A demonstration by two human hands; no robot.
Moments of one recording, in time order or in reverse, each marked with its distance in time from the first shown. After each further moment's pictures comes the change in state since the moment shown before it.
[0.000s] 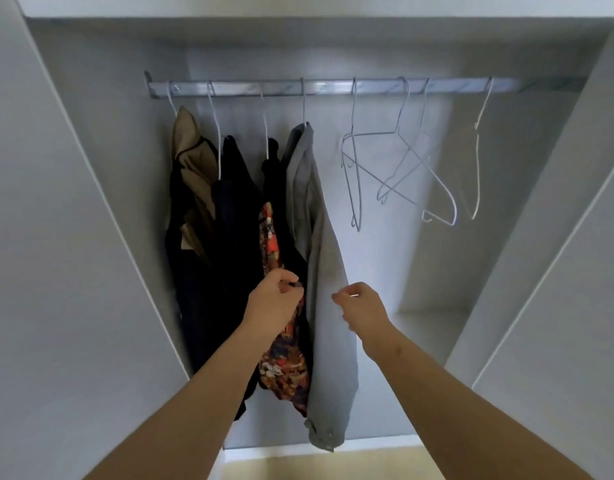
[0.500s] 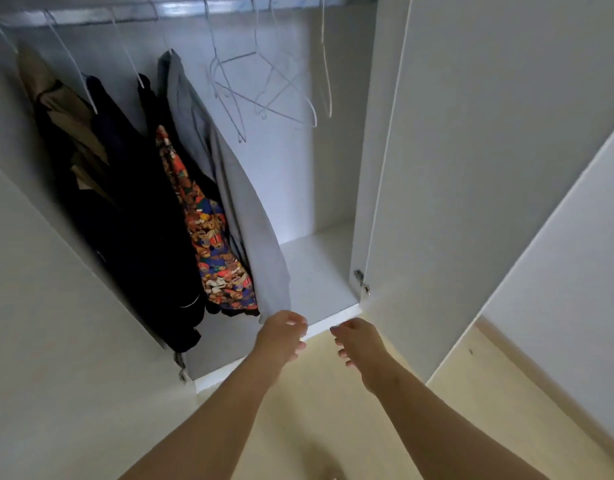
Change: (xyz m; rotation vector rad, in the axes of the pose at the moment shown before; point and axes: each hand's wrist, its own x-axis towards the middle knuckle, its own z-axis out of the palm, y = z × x) left_hand -0.240 -0.077 0.074 0.046 -0.441 -0.377; right_hand -0.253 0.166 -0.050 0.149 0.221 0.401
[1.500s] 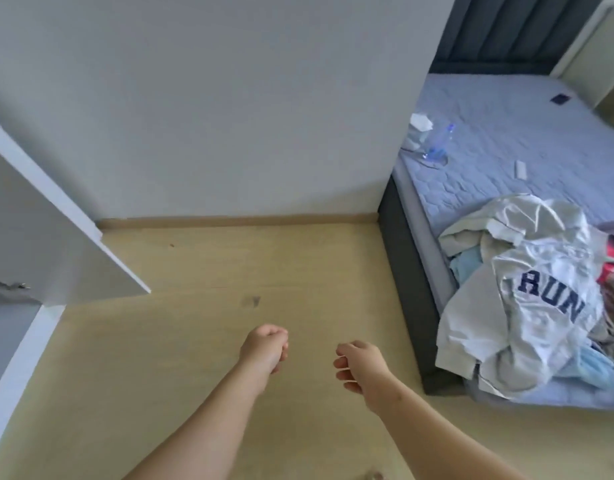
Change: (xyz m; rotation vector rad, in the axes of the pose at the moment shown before) left_hand -0.406 -0.272 0.284 0.696 -0.841 0.114; right_hand -0.480 0.409 -0.173 0.771 0.873 0.542
